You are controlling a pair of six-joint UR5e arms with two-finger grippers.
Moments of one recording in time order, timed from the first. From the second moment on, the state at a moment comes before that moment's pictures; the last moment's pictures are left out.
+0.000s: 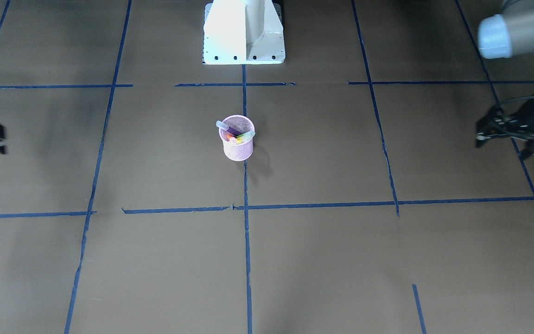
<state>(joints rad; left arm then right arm) -1.31 -1.78 -1.77 -1.47 -2.29 -0.01 1.32 -1.46 1.86 -1.70 2.27 -0.03</state>
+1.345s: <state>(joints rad) -1.63 -1.55 -1.54 -1.54 -2.33 0.29 1.63 -1.78 1.86 -1.69 2.31 -0.14</state>
